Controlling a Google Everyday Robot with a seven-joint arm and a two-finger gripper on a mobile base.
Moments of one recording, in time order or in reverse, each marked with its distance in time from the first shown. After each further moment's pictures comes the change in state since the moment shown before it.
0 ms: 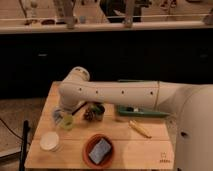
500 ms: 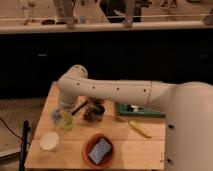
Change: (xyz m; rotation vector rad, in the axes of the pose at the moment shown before) arm -0.005 -0.003 0.019 -0.093 -0.010 -0.155
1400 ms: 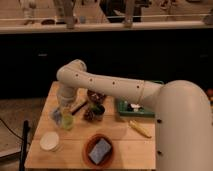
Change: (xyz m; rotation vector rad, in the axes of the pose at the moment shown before) arm -0.004 -0.011 0.001 -0.115 -0.027 -0.357
